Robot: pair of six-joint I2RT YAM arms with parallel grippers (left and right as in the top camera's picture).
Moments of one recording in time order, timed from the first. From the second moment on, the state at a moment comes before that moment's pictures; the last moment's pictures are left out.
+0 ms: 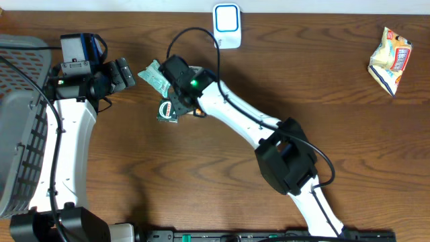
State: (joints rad) left arm 0.11 1.52 1.35 -0.79 -0.04 -0.28; right arm 0.80 2.34 1.98 -0.85 0.11 0.41
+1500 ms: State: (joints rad) left arm 0.11 1.52 1.35 -0.79 -0.04 -0.28; right arm 0.79 2.34 1.85 -0.61 0.30 0.32
